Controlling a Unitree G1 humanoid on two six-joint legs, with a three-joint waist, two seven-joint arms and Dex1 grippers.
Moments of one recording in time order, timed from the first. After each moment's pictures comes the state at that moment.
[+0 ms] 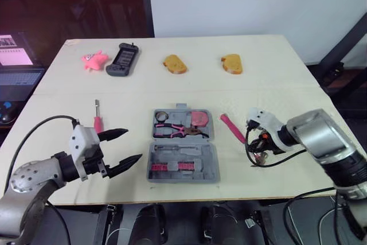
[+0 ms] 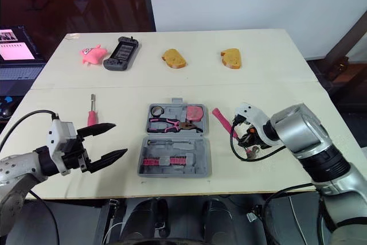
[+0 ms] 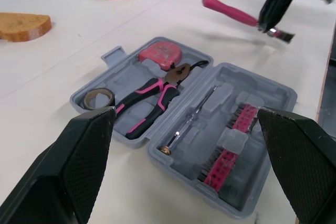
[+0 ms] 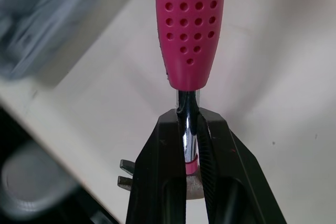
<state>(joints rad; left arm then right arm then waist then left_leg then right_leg) 0.20 0.73 0.29 -0.47 -0.58 0.32 -0.95 -0.56 -0.83 0.27 -0.16 -0.01 1.39 1.10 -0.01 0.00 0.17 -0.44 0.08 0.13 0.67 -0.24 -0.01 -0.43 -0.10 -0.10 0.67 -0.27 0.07</state>
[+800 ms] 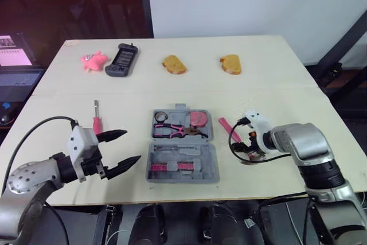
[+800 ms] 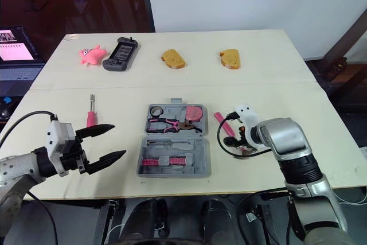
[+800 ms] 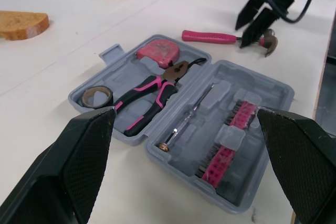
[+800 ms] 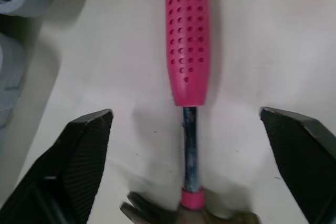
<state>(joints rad) 0.21 0.74 0.30 -0.47 -0.58 0.32 -0.96 -0.51 -0.66 0.11 -0.17 0.14 1.44 0.68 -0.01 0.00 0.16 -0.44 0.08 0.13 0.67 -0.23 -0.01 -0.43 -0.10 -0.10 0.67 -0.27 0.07</state>
